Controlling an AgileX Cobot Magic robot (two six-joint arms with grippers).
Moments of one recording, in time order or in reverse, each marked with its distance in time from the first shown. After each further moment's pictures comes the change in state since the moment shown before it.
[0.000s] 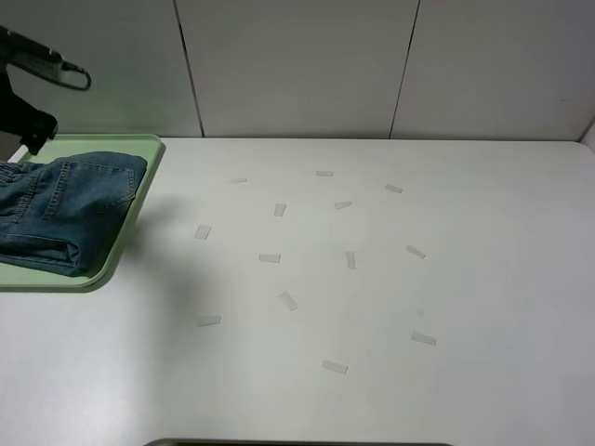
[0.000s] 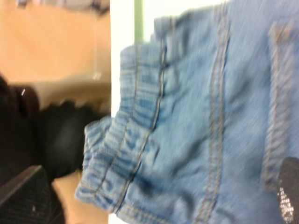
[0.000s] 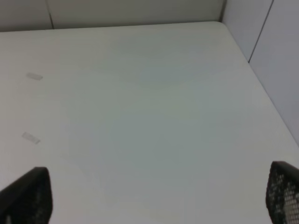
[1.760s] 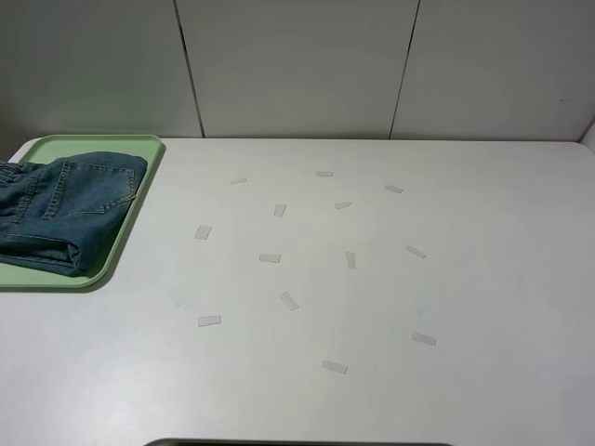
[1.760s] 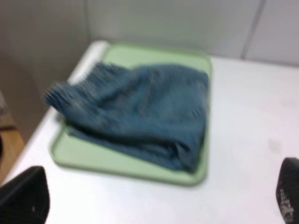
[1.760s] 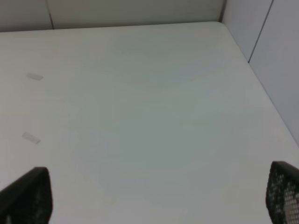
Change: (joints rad) left arm 0.000 -1.812 0.686 -0.574 0.346 0.192; right arm 0.000 0.000 0.000 0.000 0.000 0.000
